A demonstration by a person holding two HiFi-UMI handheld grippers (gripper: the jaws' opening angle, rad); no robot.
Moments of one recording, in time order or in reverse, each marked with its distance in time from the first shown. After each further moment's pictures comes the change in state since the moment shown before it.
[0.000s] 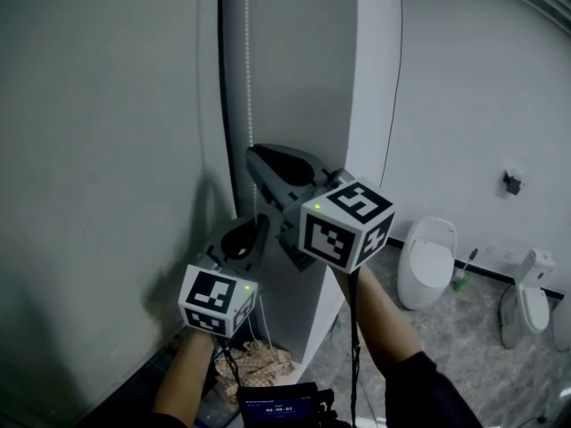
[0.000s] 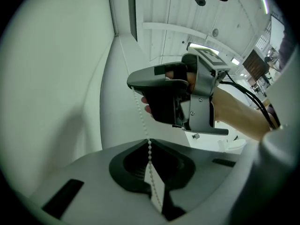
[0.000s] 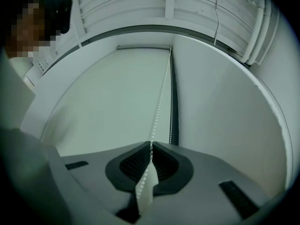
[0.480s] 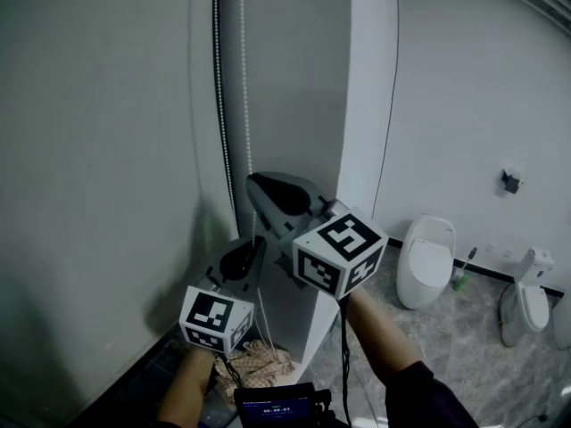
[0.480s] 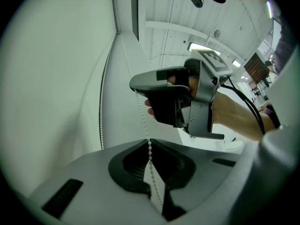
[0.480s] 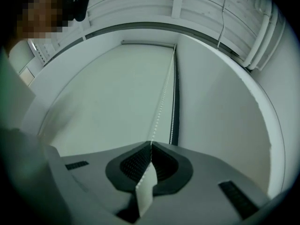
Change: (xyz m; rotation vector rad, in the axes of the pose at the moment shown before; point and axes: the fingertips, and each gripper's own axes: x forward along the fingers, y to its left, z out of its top) left arm -0.026 -0.022 -0.047 -0.039 0.017 -0.015; right arm -0.025 0.016 -0.051 -0.081 0.039 -0.036
